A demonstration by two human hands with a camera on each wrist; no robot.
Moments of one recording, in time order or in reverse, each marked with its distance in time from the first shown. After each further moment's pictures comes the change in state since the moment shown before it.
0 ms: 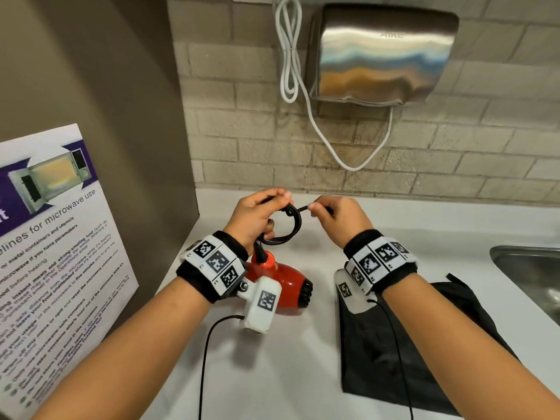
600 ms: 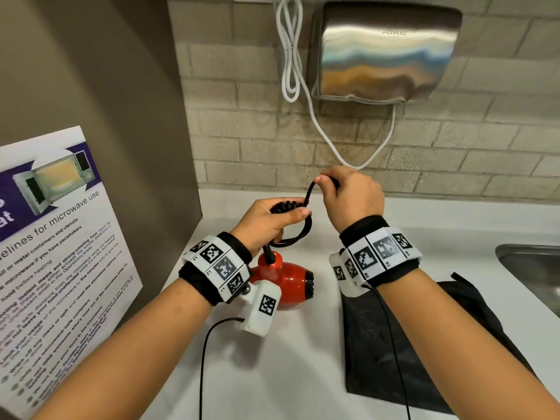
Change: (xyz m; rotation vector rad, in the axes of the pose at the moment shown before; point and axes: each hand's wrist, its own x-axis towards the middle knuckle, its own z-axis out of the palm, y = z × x) left_hand -0.001 -0.002 0.002 0.243 -0.149 0.043; right_hand -0.001 -0.041 -0.022 -0.158 0.341 -0.010
